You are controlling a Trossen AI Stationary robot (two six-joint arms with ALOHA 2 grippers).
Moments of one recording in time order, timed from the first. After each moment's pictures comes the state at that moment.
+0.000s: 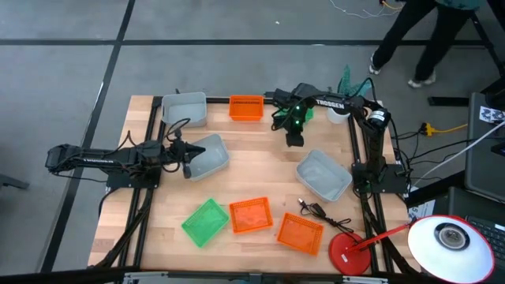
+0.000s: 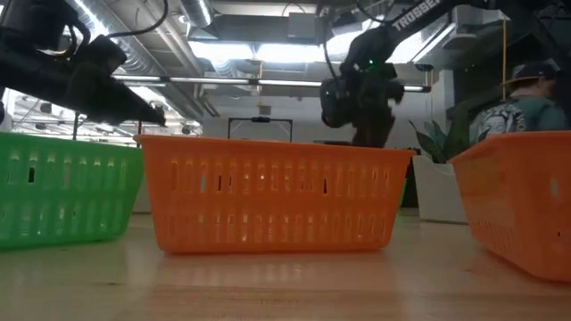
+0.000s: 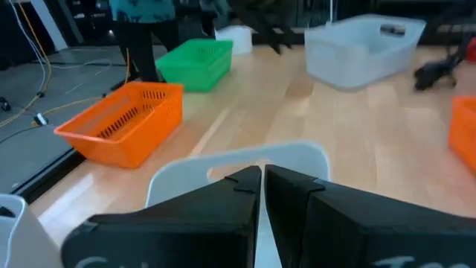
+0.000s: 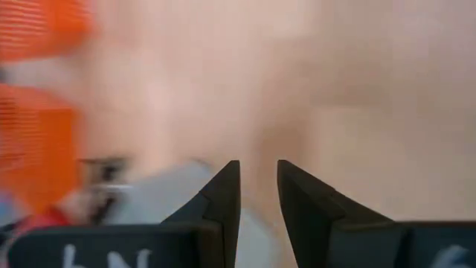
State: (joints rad) left arm 0.08 0.34 0.03 0.17 -0.30 0.02; right arm -0.54 1.97 1.53 -1.24 -0.49 -0.50
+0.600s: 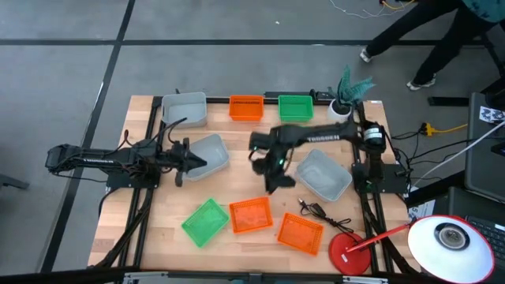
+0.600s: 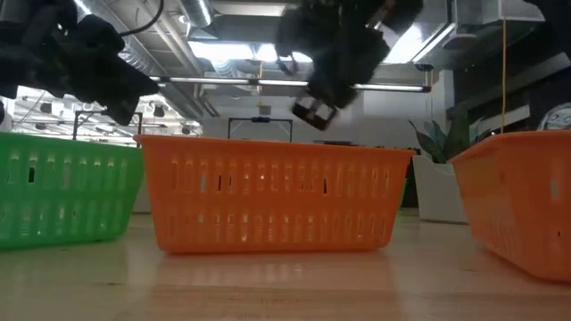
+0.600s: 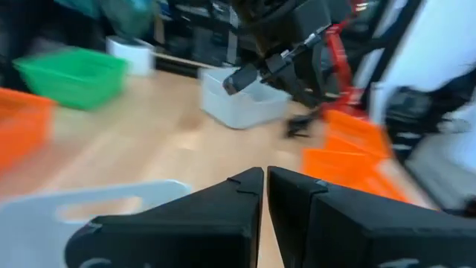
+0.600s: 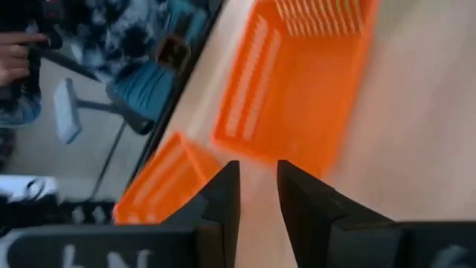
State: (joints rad) left arm 0.08 0.34 0.03 0.28 0.08 -0.27; right arm -0.08 1.97 1.55 -0.90 -0.86 -0.38
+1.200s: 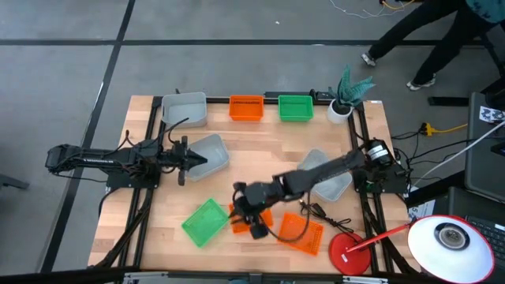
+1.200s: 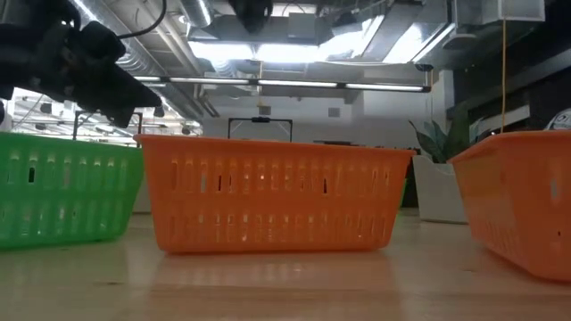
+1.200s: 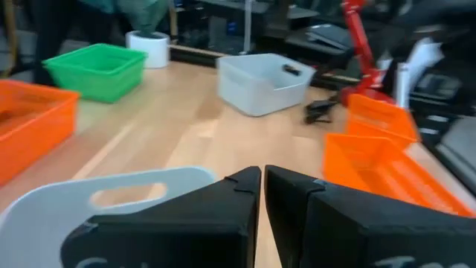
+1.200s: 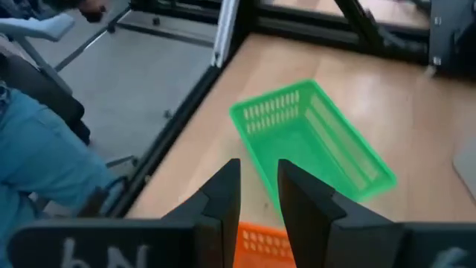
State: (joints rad) left arm 0.08 0.34 0.03 0.22 -0.02 -0.18; right arm 0.31 1.97 1.55 -0.13 -0.13 0.02
